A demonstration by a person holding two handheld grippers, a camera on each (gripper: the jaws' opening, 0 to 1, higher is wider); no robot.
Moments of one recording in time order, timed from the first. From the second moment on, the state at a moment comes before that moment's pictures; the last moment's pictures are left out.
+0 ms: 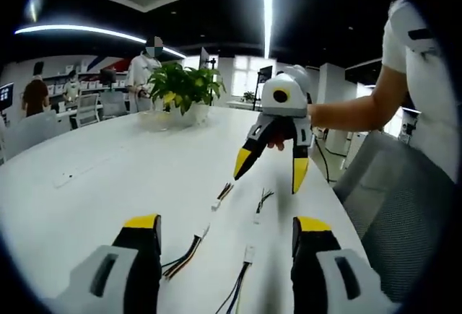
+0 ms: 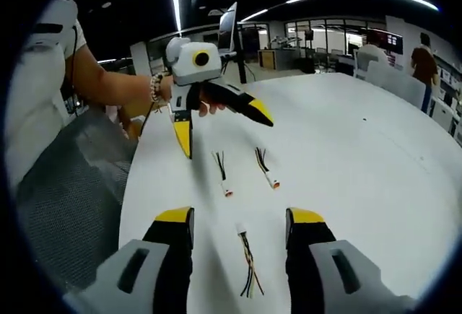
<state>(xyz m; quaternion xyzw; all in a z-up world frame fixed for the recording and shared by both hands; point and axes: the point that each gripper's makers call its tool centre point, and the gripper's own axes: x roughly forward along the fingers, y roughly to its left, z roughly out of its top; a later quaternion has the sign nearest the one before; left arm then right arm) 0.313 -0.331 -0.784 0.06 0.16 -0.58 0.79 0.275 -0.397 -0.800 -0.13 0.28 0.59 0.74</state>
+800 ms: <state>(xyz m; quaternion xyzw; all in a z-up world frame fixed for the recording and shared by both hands) 0.340 -0.348 -0.825 0.05 0.18 -0.58 0.79 0.304 -0.396 -0.825 -0.16 0.27 0.60 0.73</state>
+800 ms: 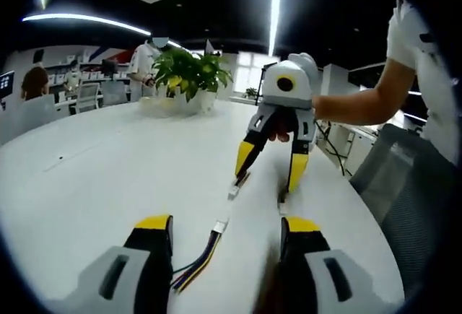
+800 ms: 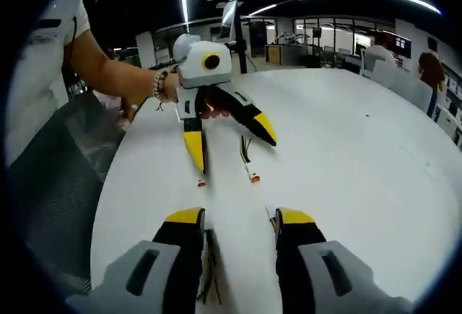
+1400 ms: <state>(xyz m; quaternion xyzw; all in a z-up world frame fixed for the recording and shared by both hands) 0.337 -0.360 -0.837 0.09 0.16 -0.61 0.77 0.319 -0.394 -0.843 -0.17 0.27 0.60 0.73</state>
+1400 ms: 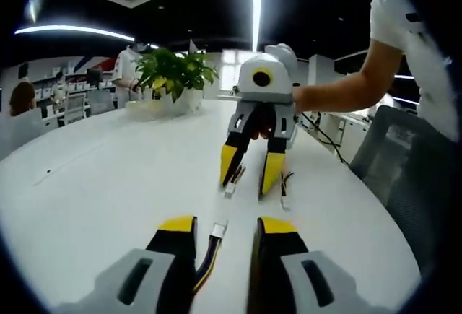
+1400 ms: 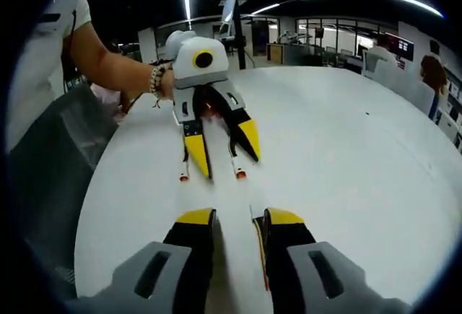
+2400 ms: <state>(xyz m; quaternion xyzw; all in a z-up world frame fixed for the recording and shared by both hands) 0.321 -0.358 -0.836 0.13 0.14 -0.63 0.75 0.325 -0.382 -0.836 -0.18 0.22 0.62 0.73</state>
